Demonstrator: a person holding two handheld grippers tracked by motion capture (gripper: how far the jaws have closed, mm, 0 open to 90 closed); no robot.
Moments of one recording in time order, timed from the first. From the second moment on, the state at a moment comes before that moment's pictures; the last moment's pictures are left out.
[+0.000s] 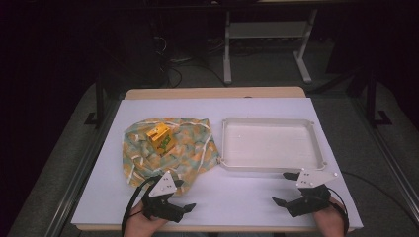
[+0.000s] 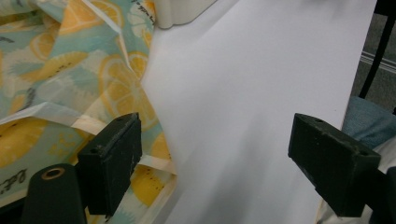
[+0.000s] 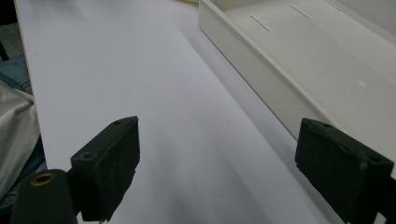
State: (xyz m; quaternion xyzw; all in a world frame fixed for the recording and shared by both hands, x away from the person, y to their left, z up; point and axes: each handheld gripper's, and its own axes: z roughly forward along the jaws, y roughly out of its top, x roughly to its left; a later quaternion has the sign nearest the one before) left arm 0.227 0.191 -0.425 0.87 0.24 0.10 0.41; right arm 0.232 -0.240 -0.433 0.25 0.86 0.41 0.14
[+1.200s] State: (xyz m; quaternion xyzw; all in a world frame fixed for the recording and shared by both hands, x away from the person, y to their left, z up) left arm 0.237 0.203 -0.404 0.87 0.24 0.10 0.42; right arm 0.229 -0.238 -0.433 0.26 0.86 0.41 0.14
